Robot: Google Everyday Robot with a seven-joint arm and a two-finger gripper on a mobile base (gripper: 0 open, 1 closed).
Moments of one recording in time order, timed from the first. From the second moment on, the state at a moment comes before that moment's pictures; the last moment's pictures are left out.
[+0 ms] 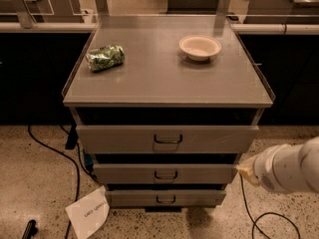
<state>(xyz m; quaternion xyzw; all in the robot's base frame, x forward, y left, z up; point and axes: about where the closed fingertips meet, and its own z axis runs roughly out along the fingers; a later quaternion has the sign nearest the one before) 0.421 -0.225 0.734 -0.32 0.91 0.00 0.27</state>
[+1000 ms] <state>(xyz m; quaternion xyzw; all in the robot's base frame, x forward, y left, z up) 0.369 -0.280 0.676 -0.23 0.90 -0.09 0.36</state>
